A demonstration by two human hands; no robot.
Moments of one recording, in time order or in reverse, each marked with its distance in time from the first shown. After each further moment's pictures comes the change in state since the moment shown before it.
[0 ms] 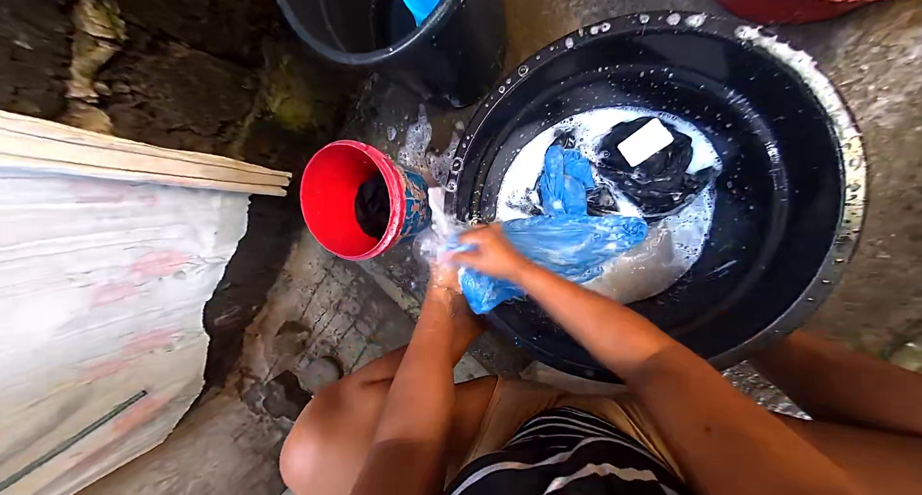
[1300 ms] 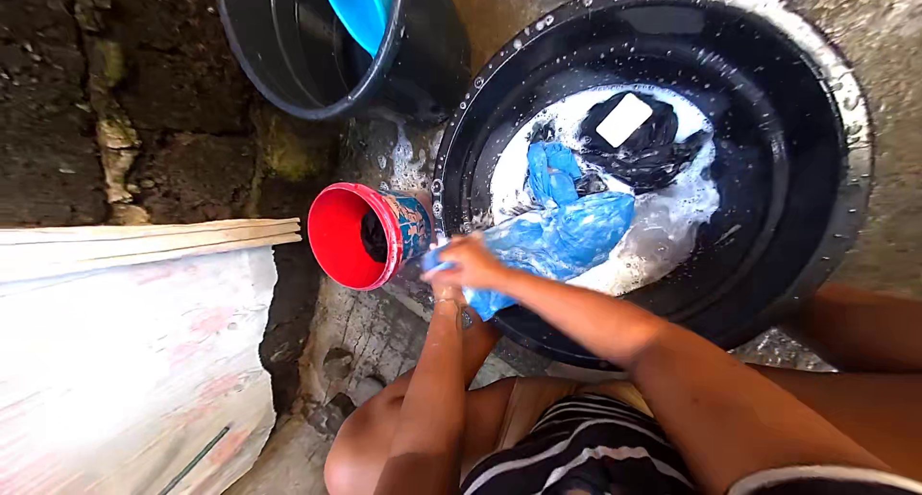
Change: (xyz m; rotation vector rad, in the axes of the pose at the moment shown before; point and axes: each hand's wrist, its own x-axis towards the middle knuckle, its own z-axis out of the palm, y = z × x) left_hand 0.016 0.006 0.010 0.005 0.162 0.029; right_hand 0.010 -0.008 0.012 0.047 0.130 -0.069
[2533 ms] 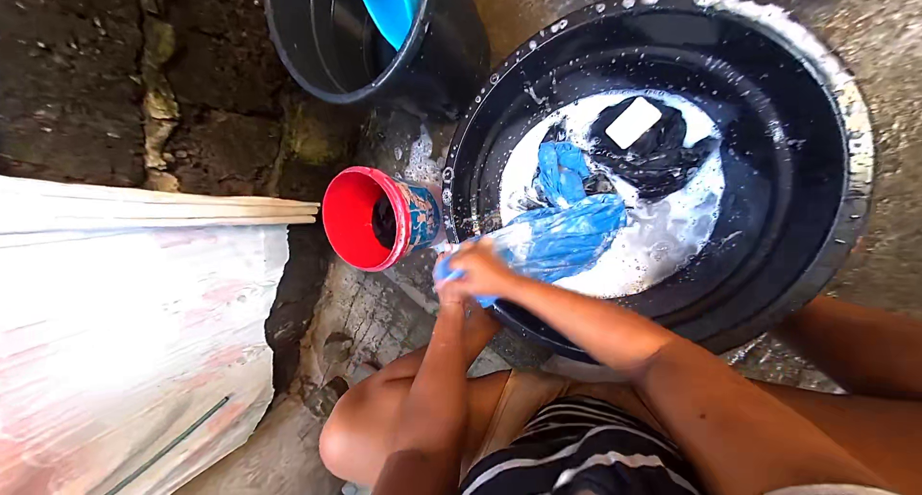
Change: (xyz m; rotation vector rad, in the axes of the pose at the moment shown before) left_hand -0.030 -0.012 -0.014 0.196 -0.019 0.094; right_hand -0.029 -0.002 0.007 0.027 -0.120 -0.049
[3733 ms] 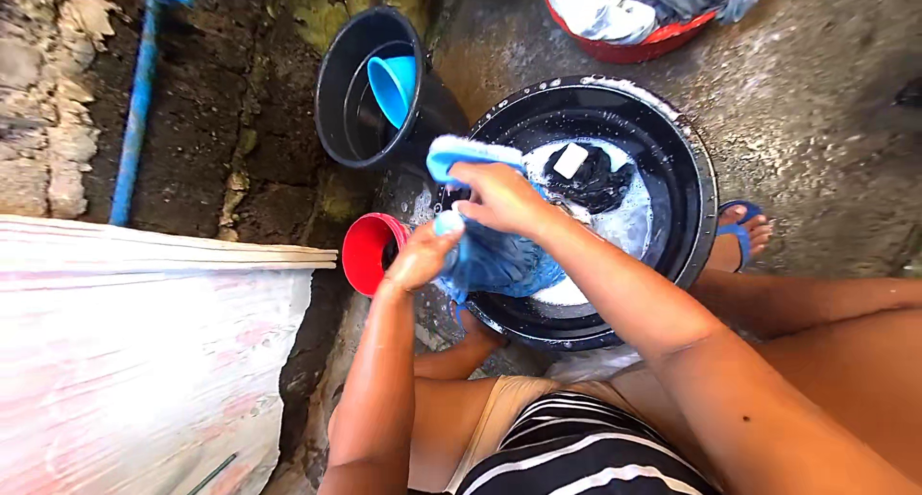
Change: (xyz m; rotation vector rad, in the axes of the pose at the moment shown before) left_hand -0.089 0.179 -0.043 0.354 -0.602 0.553; right_hand -0.029 -0.144 -0.175 -0.287 0.200 -0.049
